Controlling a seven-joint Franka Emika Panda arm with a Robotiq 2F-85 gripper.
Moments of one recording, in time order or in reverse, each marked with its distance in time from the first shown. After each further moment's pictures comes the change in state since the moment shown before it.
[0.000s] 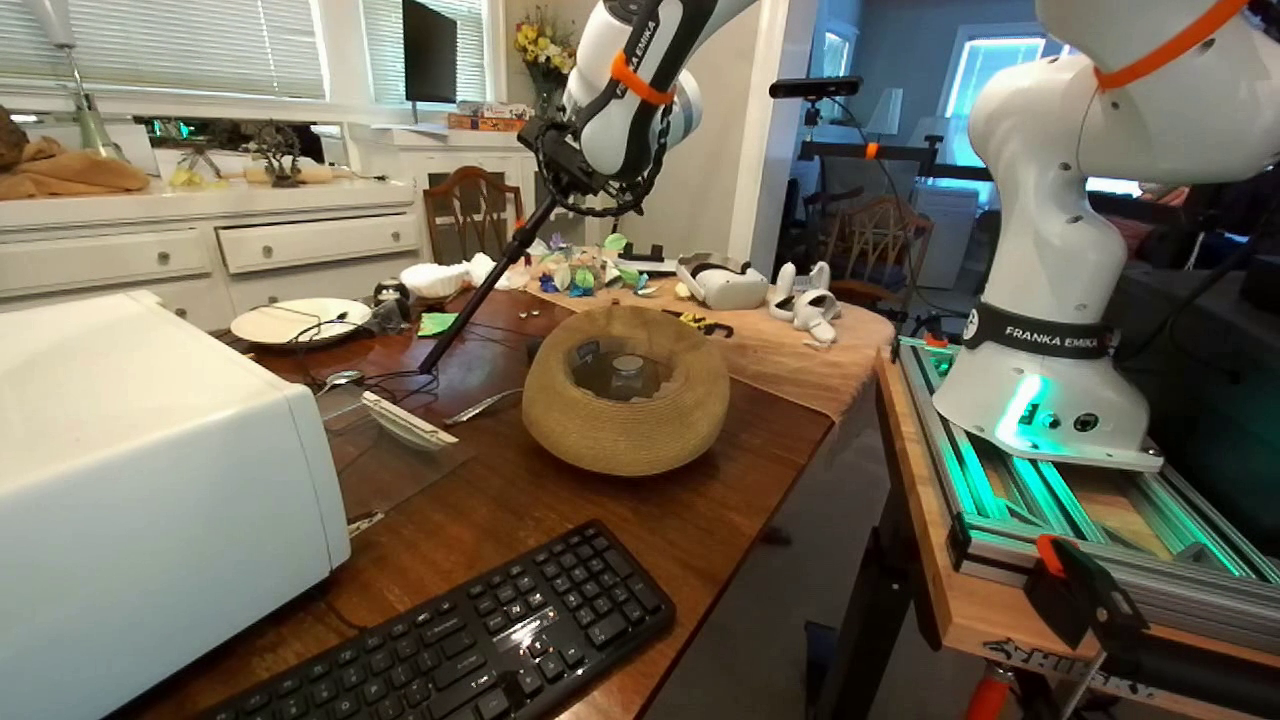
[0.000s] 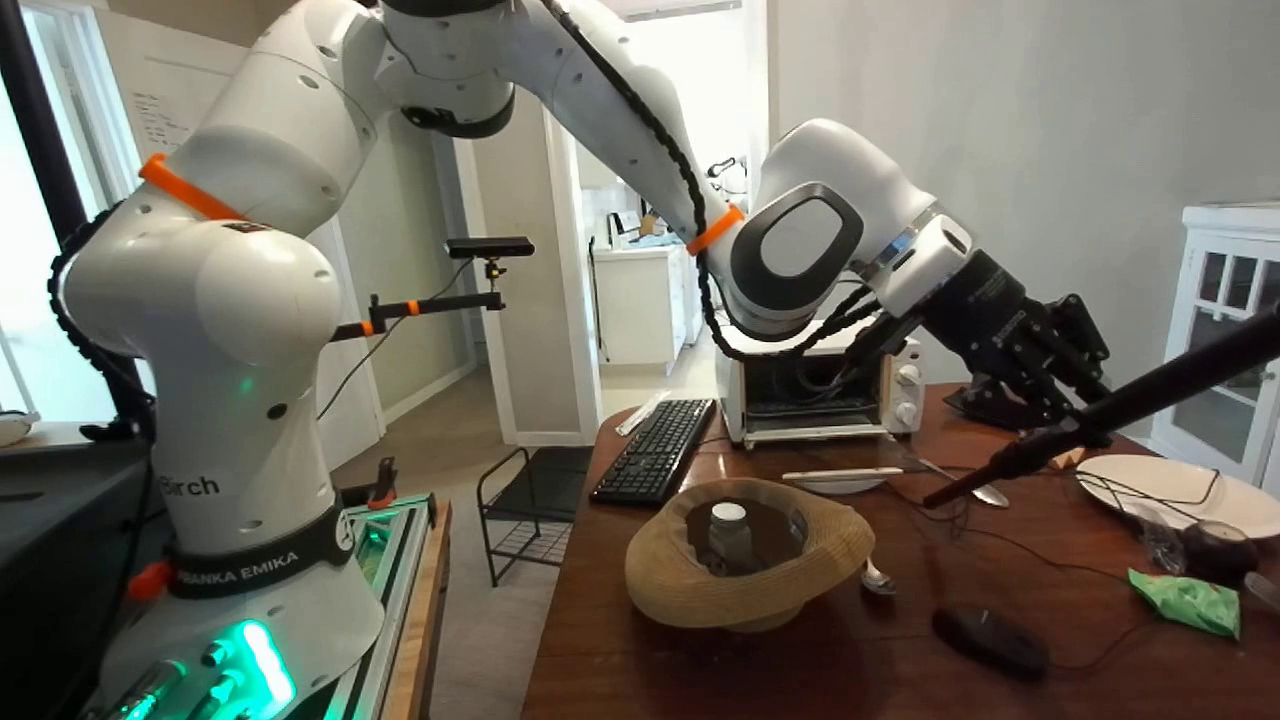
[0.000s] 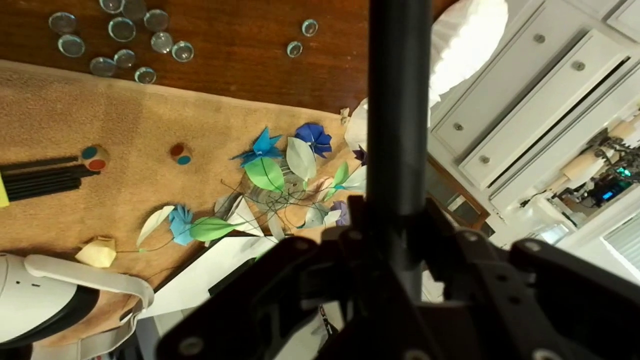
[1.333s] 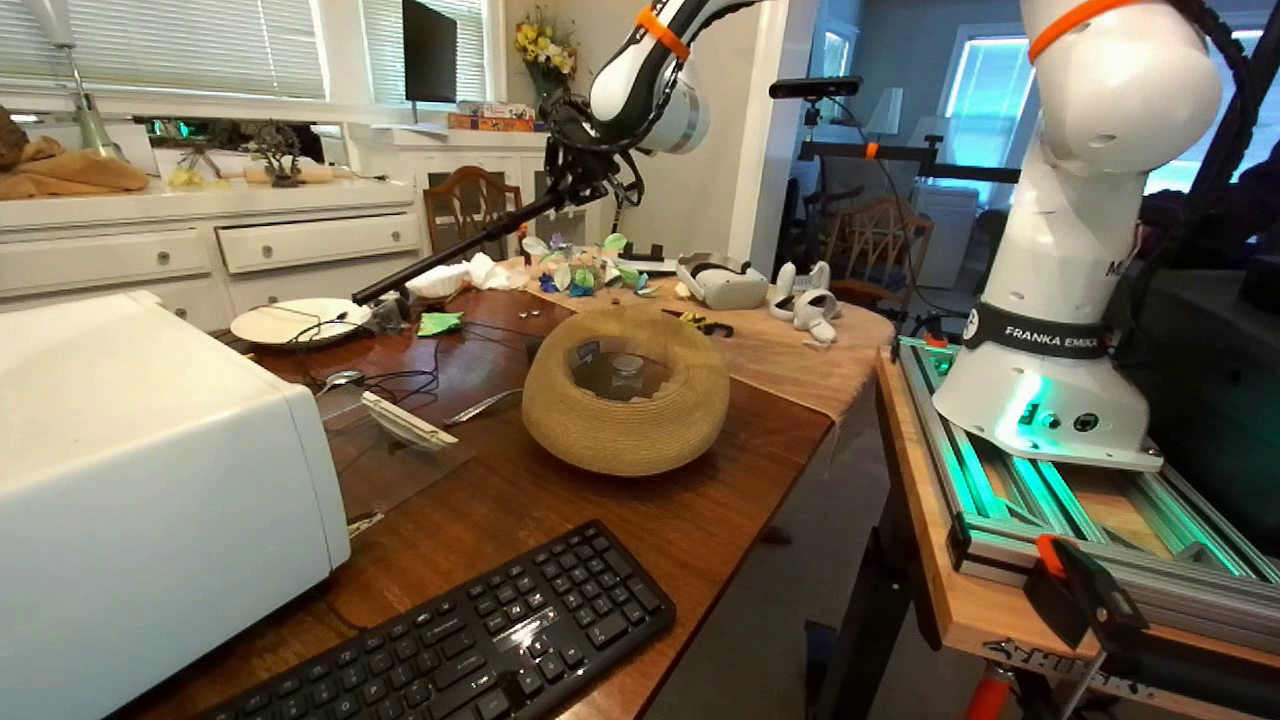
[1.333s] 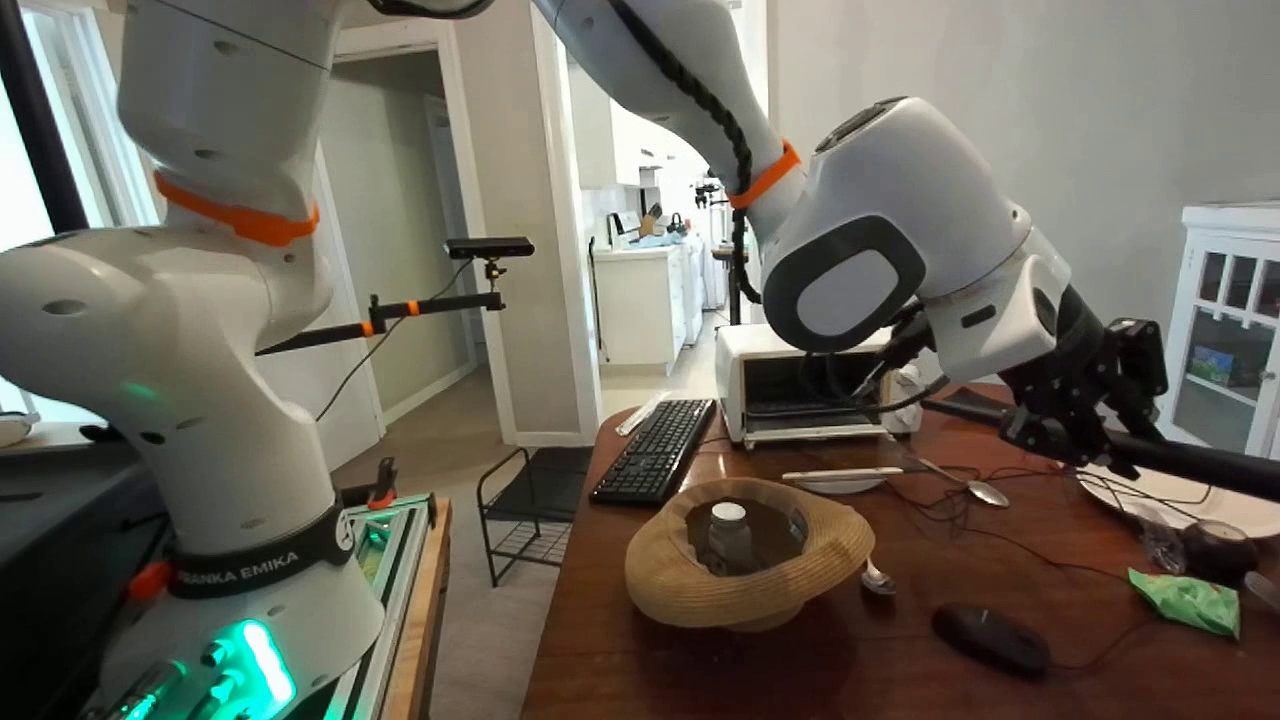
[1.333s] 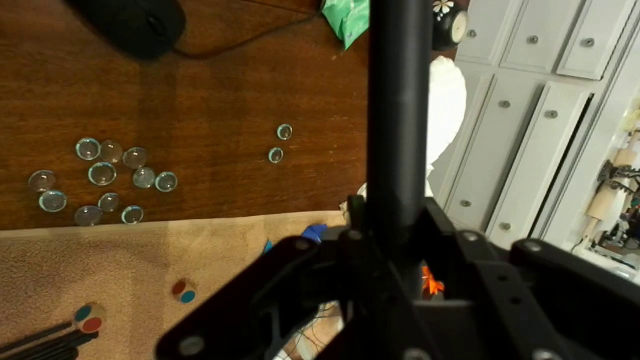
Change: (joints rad) arm -1.082 -0.263 1.046 0.057 -0.027 0.103 -0.173
